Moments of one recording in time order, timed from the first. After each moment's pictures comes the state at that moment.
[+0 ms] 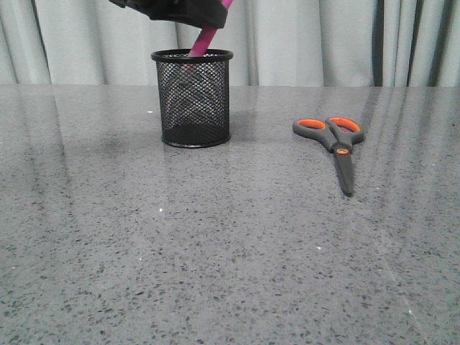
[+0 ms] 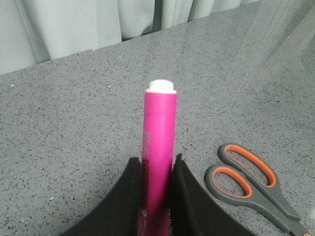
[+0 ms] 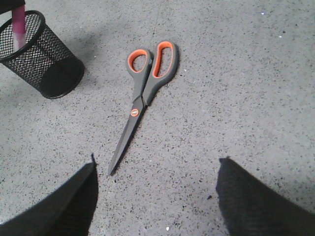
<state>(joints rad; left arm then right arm) -0.43 1.77 -1.39 -1.25 0.44 1.21 -0.07 0.71 -0.67 0.58 0.74 -0.31</state>
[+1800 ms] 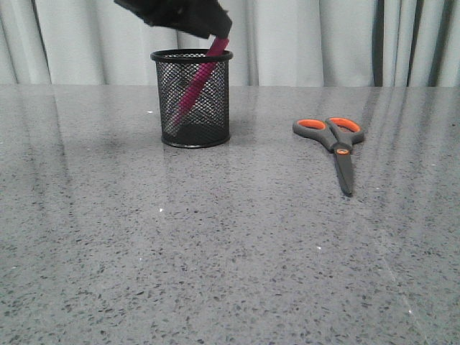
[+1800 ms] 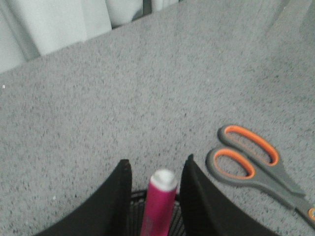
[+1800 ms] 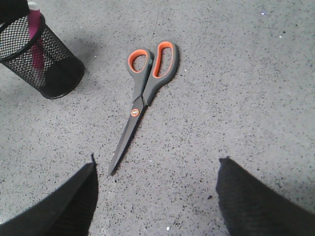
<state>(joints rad) -0.43 1.77 -1.42 -1.14 0.48 1.21 -0.07 0.71 -0.67 0.58 0.74 -0.31</state>
